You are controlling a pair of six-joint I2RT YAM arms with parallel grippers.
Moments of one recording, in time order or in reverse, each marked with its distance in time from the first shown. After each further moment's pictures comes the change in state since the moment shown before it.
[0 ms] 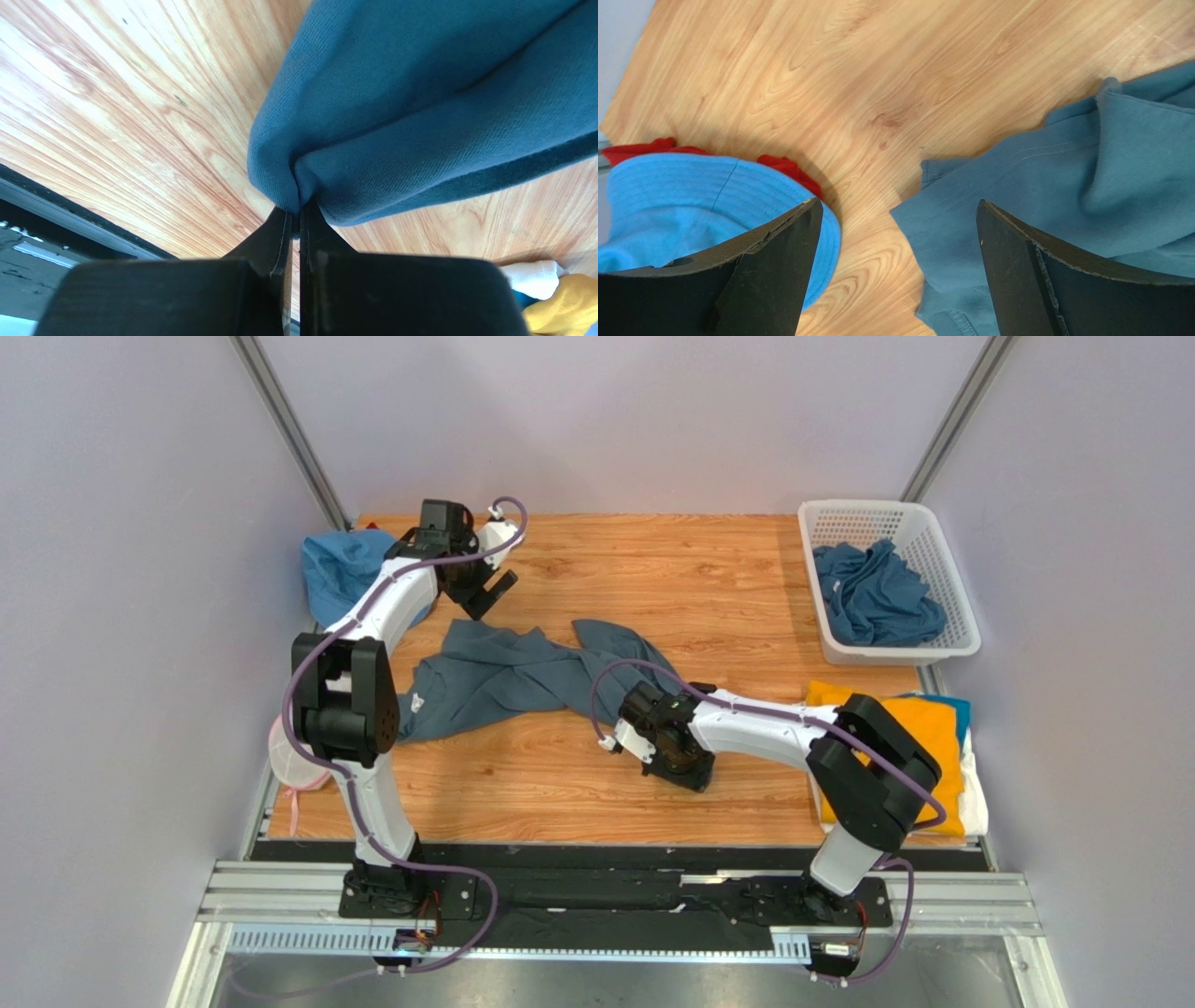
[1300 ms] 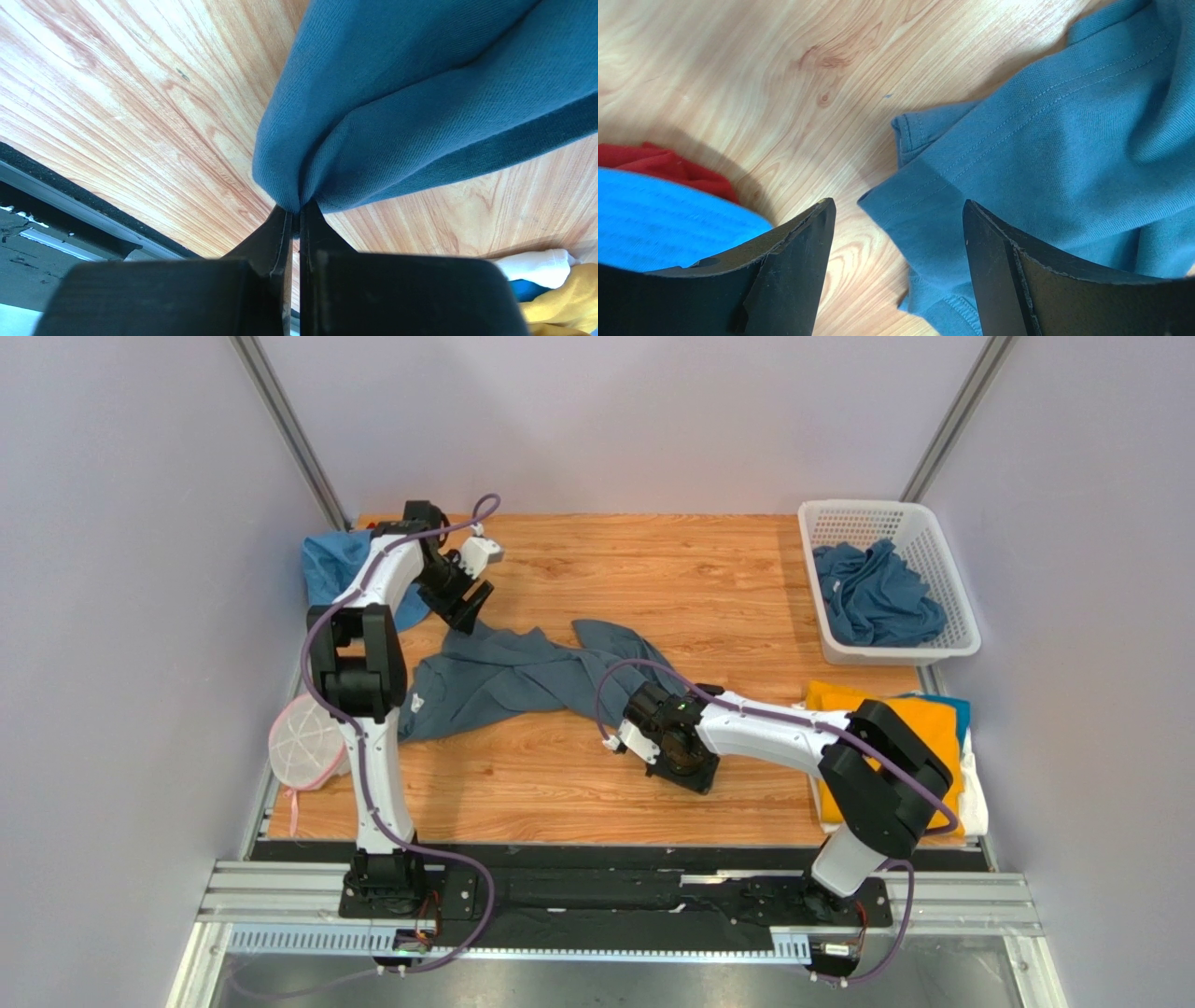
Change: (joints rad) left arm 0.124 0.320 0.353 -0.432 0.169 0.076; right arm -0.007 -0.042 -0.020 -0.018 -0.004 0.017
